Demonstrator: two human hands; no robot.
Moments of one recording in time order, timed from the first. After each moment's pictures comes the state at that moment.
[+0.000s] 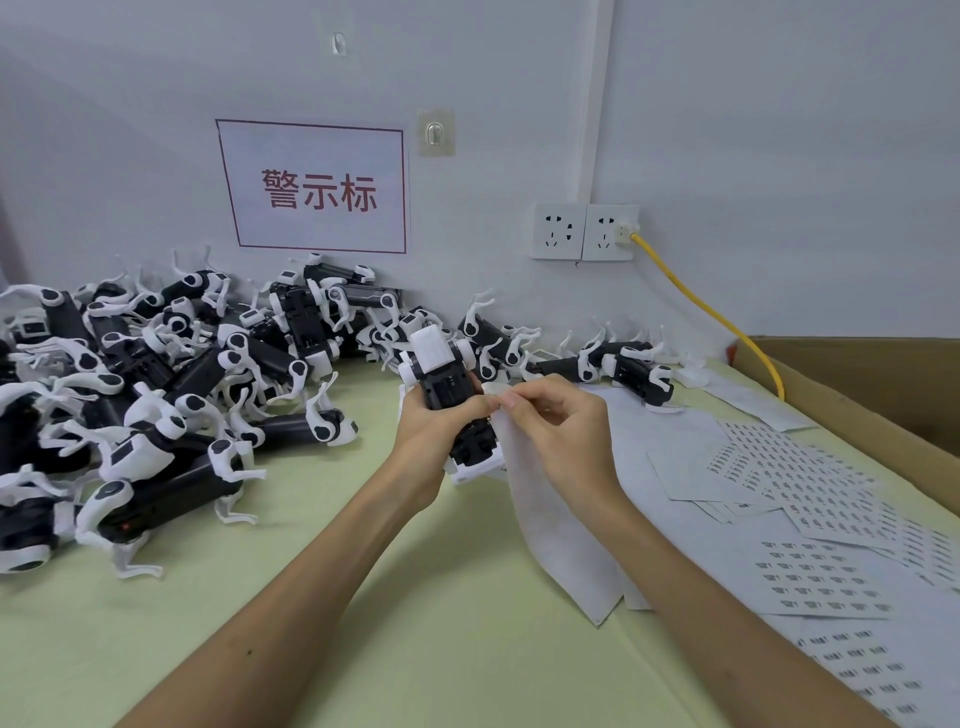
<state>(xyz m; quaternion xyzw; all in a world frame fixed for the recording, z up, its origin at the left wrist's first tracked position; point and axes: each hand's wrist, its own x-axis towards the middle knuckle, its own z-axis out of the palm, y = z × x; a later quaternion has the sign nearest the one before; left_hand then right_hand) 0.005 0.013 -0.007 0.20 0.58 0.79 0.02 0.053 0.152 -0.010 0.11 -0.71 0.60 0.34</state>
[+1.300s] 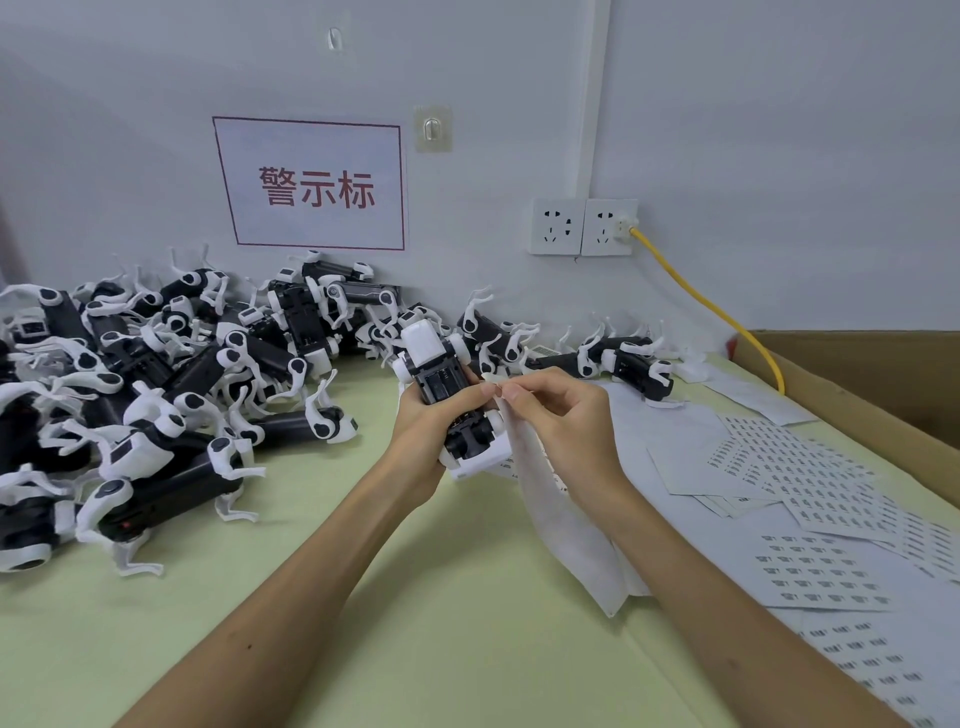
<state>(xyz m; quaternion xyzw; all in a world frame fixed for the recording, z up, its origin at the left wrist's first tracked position) 0.005 0.009 -0.005 0.21 0.53 0.82 0.07 0.058 0.152 -0.002 0.10 -0.69 0.64 0.32</state>
